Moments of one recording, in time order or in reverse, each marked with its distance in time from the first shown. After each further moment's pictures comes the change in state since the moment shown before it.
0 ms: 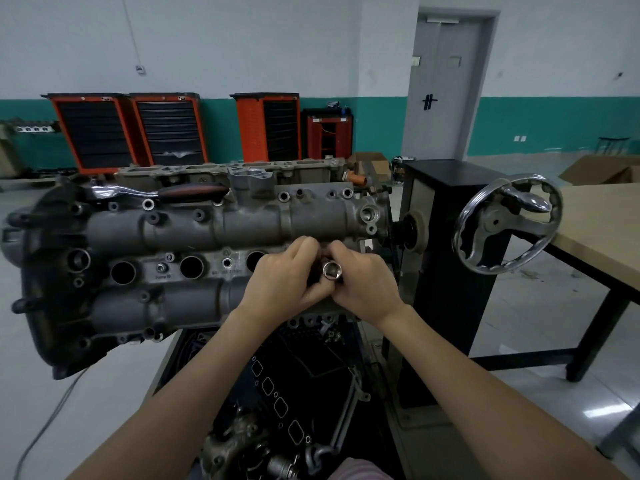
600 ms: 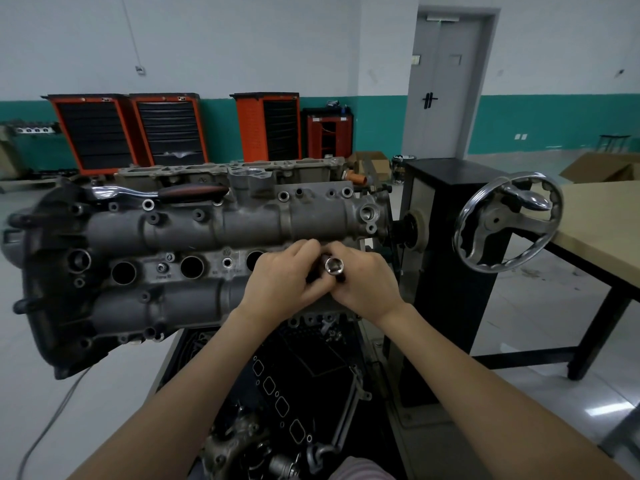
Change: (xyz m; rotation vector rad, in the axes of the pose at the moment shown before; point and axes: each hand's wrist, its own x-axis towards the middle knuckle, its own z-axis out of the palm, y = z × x) left_hand 0.001 0.000 0.000 0.000 -0.024 -0.028; right_hand 0.000 -0.001 -0.001 0.015 0.004 0.024
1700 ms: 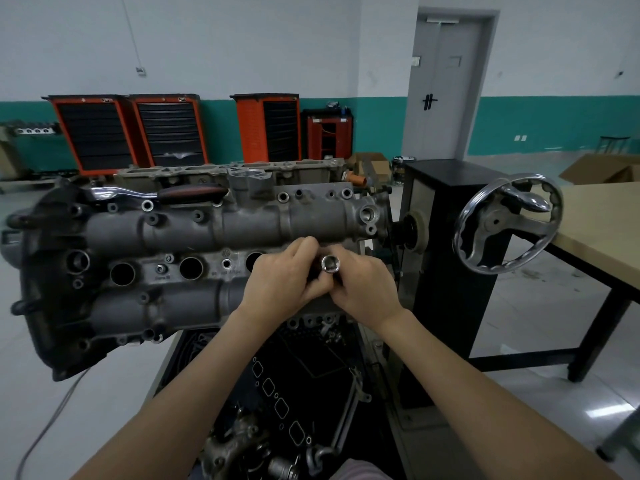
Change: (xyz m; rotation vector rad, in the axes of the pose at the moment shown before) left_hand 0.001 0.000 0.001 0.067 0.025 0.014; right_hand -0.003 -0.003 0.001 0.025 -0.016 0.009
